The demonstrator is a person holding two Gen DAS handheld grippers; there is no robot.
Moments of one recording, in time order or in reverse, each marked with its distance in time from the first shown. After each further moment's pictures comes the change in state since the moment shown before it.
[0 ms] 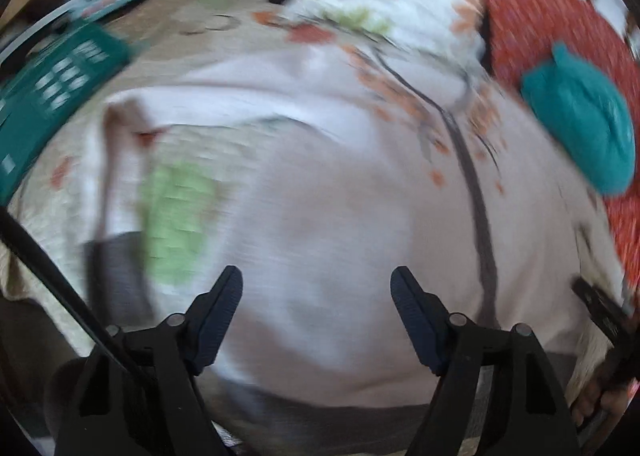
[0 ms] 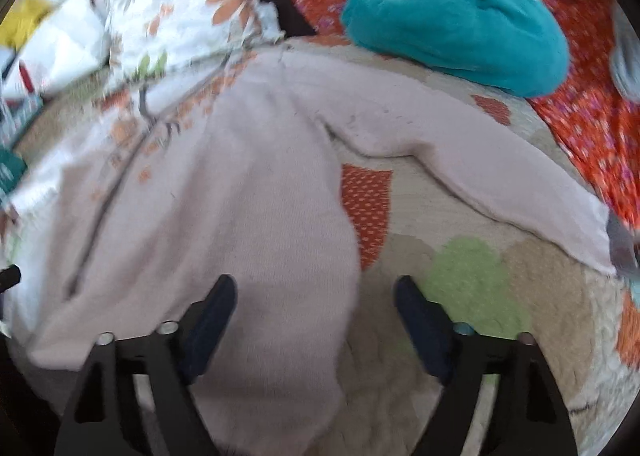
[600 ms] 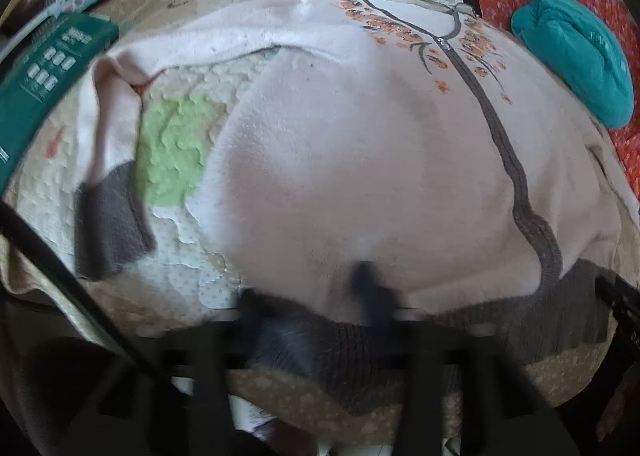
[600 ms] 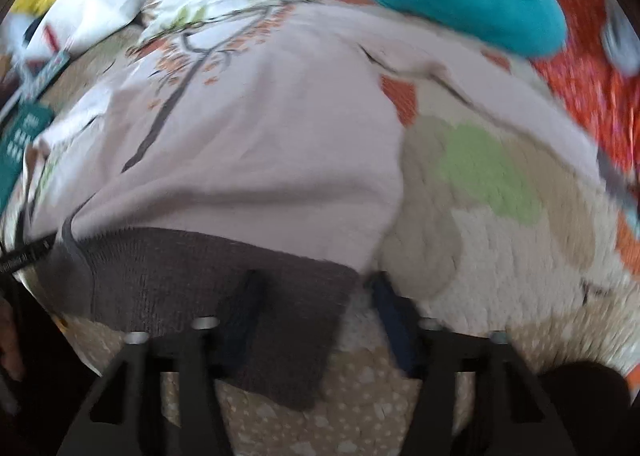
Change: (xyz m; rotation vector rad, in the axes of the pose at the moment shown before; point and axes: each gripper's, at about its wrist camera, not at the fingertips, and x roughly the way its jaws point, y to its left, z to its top) left arm 0.018 -0.015 -0.053 0.172 0.117 0.013; right arm -0.031 0.040 -0.073 -0.092 0.123 0.011
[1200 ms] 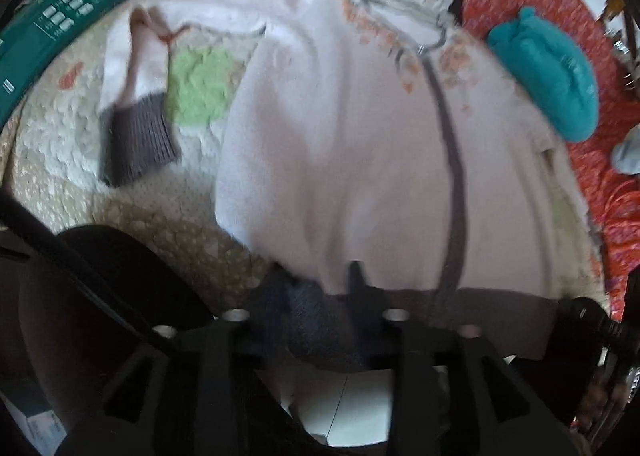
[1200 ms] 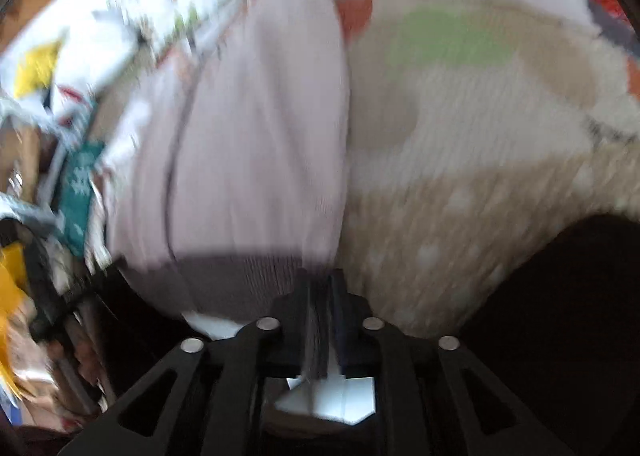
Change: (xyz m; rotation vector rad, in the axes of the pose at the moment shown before) left arm -0.056 0.024 -0.036 -0.113 0.033 -0.163; right arm -0.042 -0.076 -0.037 0.312 0.174 0.343
